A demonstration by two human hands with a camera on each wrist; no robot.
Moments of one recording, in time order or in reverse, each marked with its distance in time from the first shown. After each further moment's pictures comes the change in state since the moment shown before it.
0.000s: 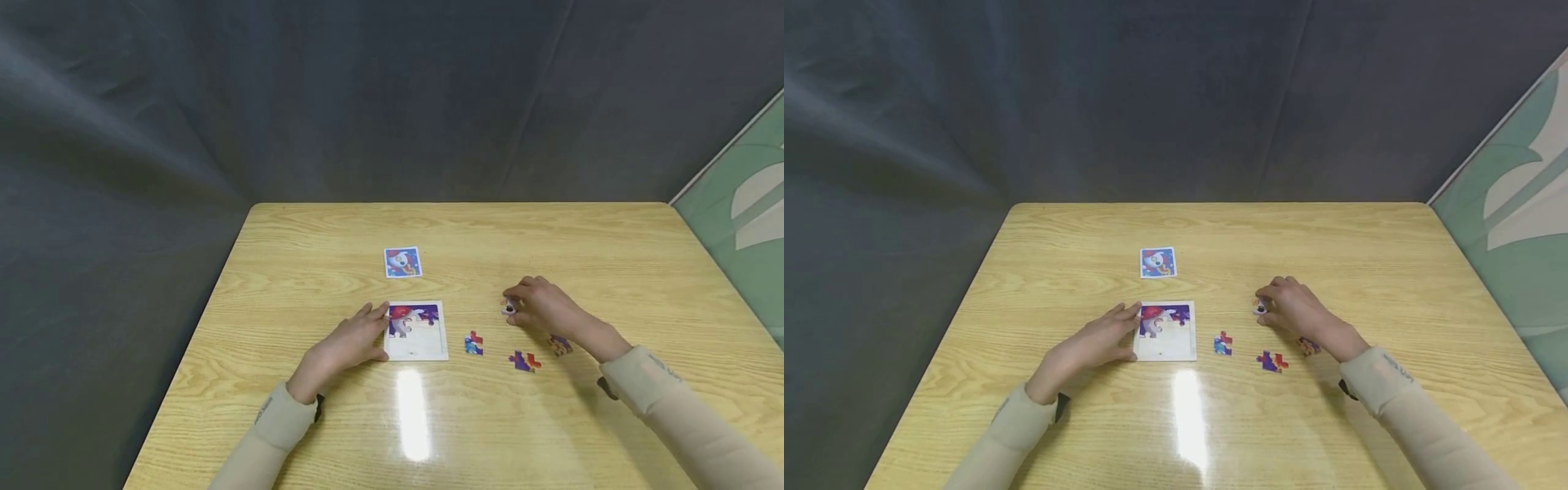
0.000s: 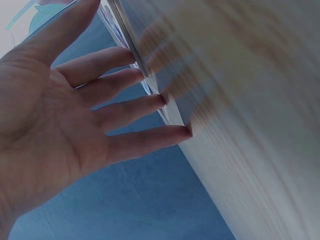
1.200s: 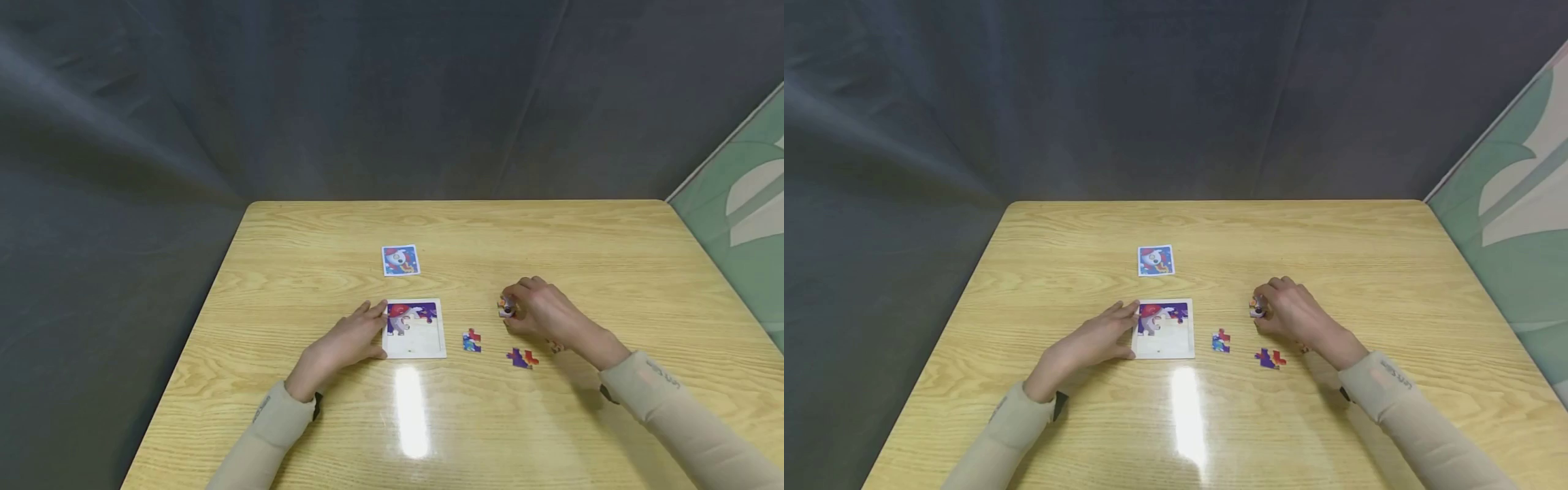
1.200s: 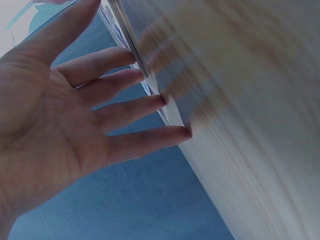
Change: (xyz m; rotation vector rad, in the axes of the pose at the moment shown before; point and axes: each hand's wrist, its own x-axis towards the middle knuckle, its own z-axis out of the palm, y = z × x) left_hand -0.001 0.001 -0.001 0.028 0.012 0.028; right_hand -0.005 -0.005 0.013 -0.102 0.172 -0.059
